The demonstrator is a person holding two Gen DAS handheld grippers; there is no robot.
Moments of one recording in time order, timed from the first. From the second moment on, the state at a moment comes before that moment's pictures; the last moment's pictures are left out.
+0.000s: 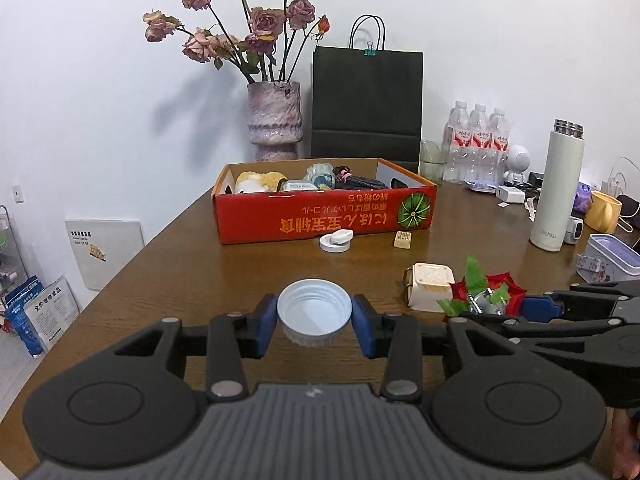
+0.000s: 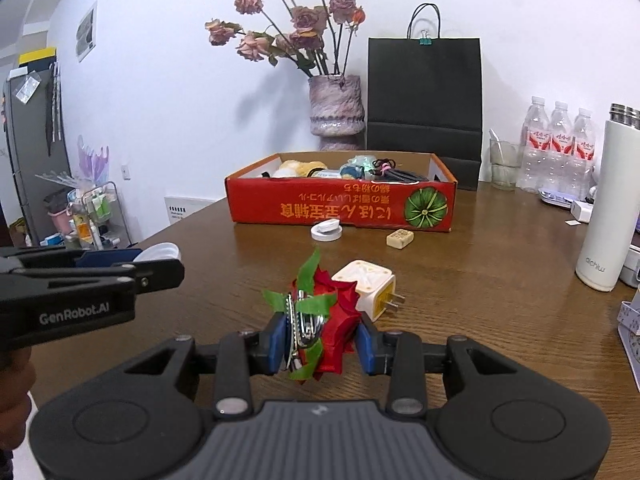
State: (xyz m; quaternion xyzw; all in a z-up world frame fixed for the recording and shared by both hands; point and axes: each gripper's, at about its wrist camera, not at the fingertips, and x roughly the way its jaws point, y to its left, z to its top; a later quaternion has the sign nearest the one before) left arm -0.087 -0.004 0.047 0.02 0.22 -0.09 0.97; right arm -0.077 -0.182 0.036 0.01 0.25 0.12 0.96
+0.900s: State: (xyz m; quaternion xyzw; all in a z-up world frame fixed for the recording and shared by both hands) left arm 0.202 0.007 0.067 0.07 0.28 -0.07 0.96; right arm 0.191 -0.224 0.129 0.07 0.25 0.11 0.96
